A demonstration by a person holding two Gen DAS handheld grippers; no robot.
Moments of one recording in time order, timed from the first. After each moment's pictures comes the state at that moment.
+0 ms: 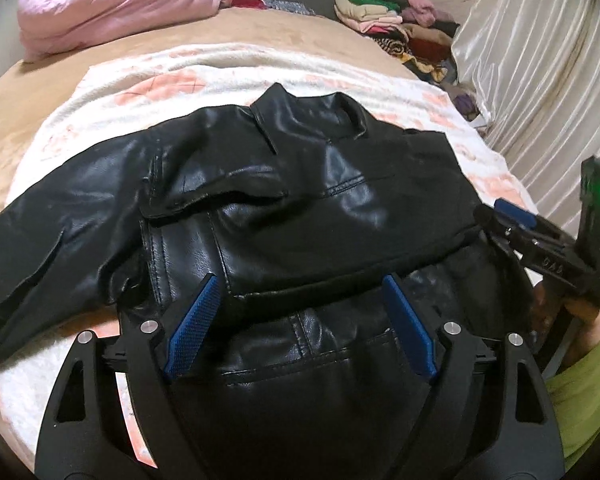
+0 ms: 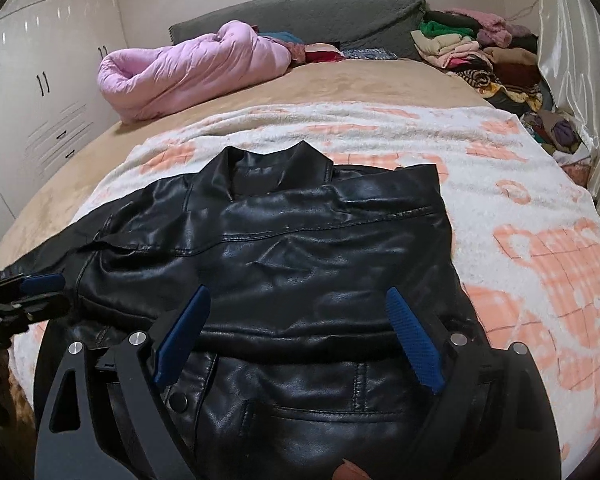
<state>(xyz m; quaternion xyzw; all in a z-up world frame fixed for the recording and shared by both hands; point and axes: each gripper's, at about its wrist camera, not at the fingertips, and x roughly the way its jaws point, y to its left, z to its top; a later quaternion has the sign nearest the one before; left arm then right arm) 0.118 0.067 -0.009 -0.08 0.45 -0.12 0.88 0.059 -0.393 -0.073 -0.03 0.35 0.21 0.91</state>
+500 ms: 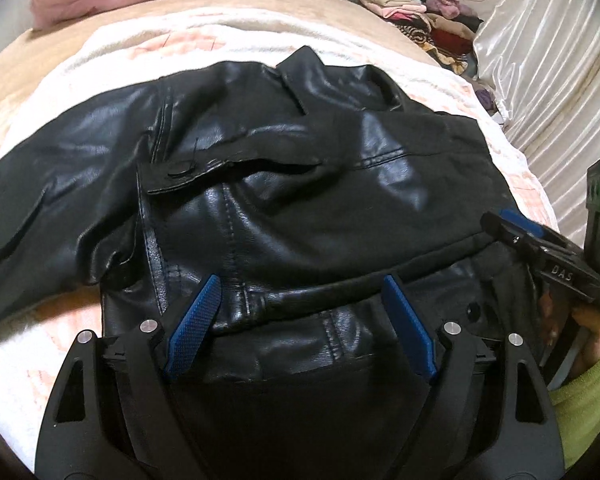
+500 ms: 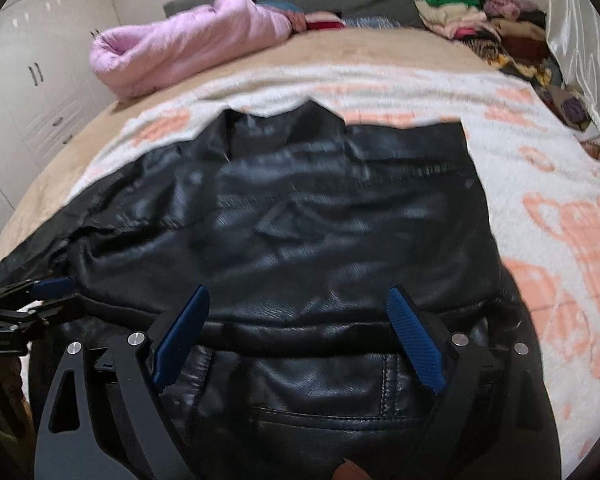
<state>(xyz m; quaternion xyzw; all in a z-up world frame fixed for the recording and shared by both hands) 0.132 0.080 -0.051 -0.11 0.49 -0.10 0.86 0.084 -0.382 -0.115 -0.03 0.43 0.21 0.88</state>
